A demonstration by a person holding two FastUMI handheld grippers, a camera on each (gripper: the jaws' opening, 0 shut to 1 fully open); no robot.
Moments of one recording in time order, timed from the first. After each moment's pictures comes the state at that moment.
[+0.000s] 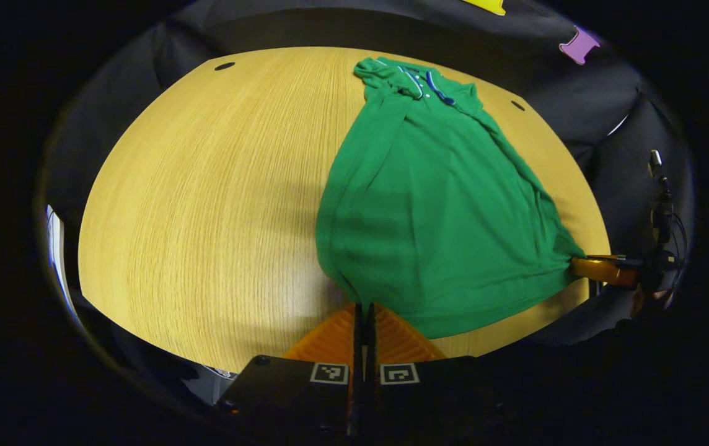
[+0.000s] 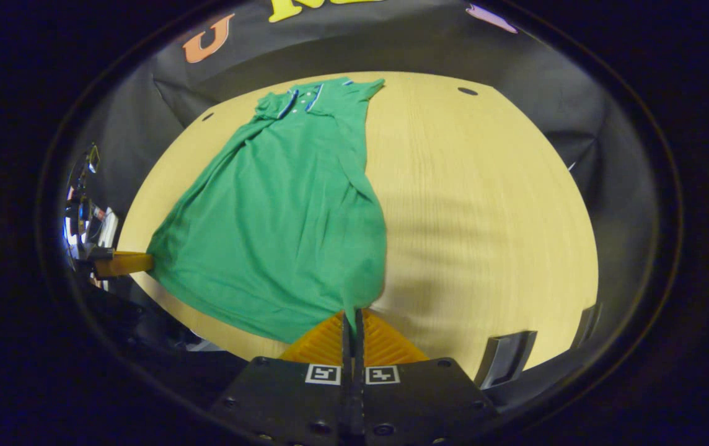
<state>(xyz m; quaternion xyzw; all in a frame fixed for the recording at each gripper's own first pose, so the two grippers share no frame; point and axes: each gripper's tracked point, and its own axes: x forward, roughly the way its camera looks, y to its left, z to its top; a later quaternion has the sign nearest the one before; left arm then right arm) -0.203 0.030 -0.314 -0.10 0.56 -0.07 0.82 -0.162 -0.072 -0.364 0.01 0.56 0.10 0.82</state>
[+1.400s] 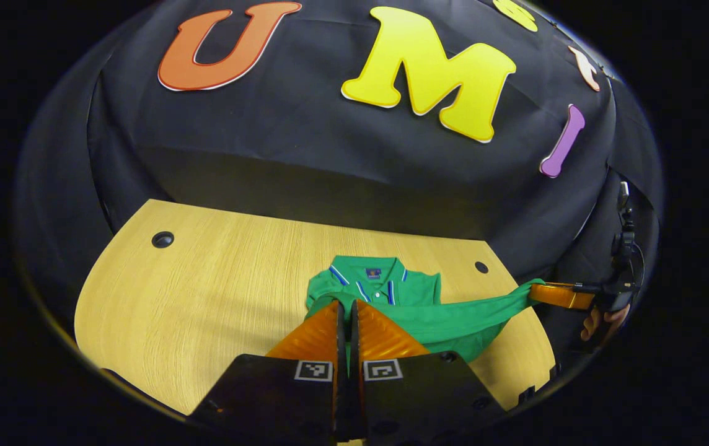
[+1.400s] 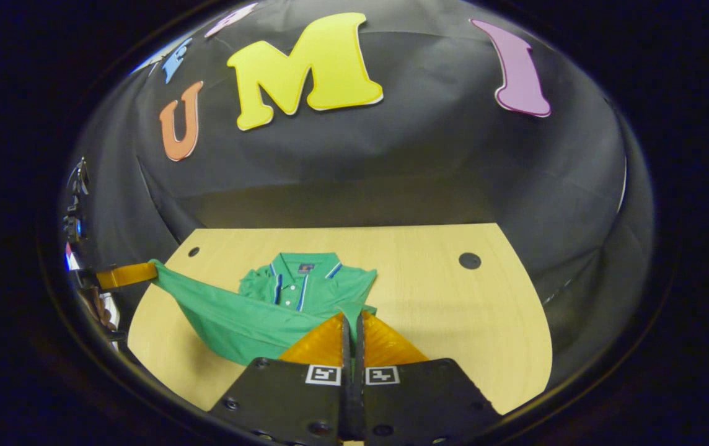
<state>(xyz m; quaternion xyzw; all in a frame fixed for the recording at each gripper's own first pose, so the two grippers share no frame) 0.134 0.036 -0.165 -0.11 0.31 -0.07 0.94 0.161 -0.043 -0.205 0.04 0.35 0.09 0.93</state>
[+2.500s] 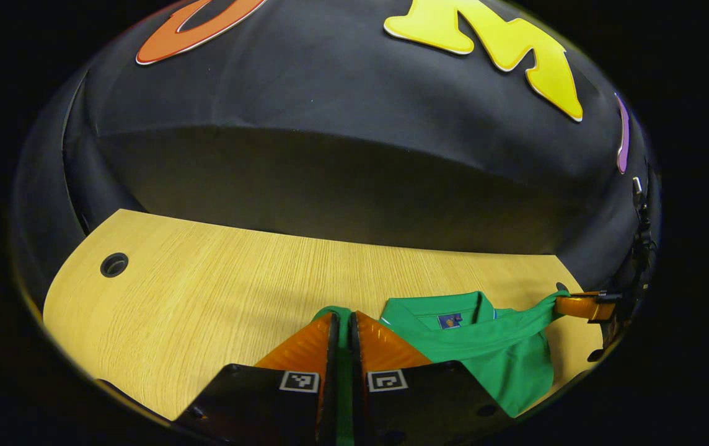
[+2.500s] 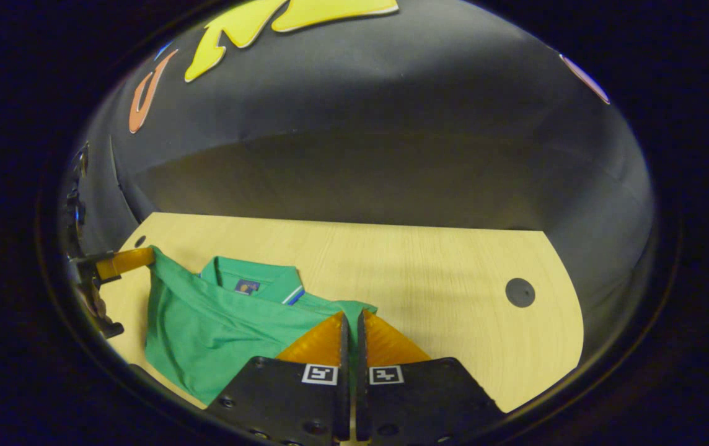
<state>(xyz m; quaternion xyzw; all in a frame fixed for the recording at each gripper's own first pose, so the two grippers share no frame) 0.285 0.056 -0.311 -0.08 0.31 -0.02 0.95 0.308 -0.033 -0.344 -0.01 0.38 0.08 0.92</state>
